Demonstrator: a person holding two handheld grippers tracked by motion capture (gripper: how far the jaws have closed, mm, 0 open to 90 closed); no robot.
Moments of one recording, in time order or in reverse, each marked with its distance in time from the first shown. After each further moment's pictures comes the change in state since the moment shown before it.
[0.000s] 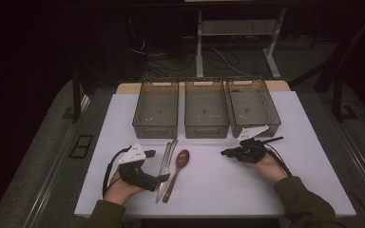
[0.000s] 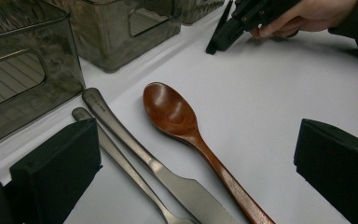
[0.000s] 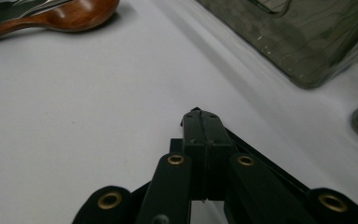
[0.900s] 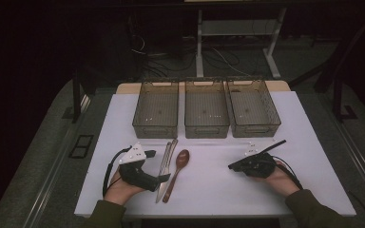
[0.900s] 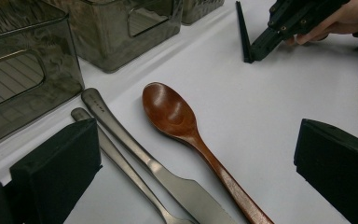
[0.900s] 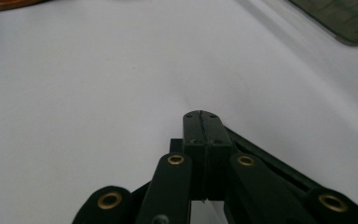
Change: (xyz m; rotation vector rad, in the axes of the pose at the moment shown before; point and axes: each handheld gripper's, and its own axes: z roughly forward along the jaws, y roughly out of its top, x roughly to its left) left arm -0.001 0.000 0.001 -0.003 0.001 -0.001; right arm 0.029 -0.027 -0.026 0.039 0.048 -0.050
